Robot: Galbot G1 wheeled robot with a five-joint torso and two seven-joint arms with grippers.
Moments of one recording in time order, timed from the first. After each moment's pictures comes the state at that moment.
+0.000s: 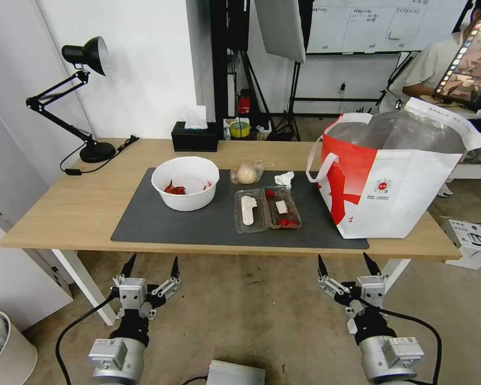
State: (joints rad) left arm 1.80 -1.50 -0.55 -2.30 0.00 0.00 0.00; right arm -1.80 1.50 0.55 2.30 0.00 0.00 0.00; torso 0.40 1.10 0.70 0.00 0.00
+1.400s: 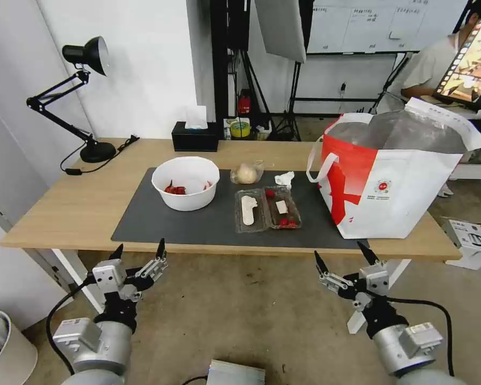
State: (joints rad) left arm 1.76 -1.45 -0.56 -2.44 -0.31 0.19 -0.14; right arm -1.79 1.13 0.57 2.36 0.24 -0.04 0.04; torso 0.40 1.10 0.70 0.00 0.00
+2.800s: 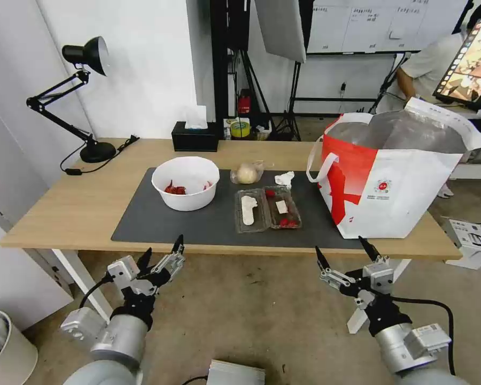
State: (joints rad) left arm 1.68 -1.44 -0.48 -2.45 -0.76 0.27 -0.23; right arm -1.79 1.17 0.57 2.37 0.23 -0.02 0.04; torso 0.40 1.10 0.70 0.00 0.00
